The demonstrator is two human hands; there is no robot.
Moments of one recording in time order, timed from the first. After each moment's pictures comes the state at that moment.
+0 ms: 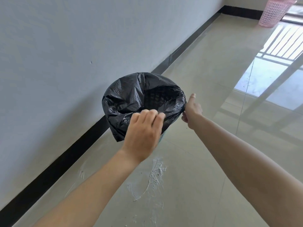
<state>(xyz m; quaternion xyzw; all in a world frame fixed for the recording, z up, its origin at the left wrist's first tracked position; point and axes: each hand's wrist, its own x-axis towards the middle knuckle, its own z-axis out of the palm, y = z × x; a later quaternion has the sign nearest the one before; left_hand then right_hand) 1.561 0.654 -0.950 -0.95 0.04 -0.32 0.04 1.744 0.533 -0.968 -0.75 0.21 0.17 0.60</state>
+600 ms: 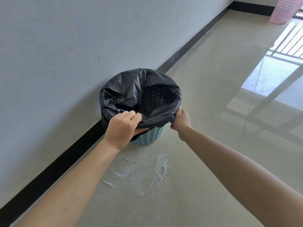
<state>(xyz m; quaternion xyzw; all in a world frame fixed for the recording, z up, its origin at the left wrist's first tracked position) 1.551 0.731 -0.975 -0.96 0.02 -0.28 0.01 1.694 0.564 -1.005 -0.77 0.07 0.23 0.59</state>
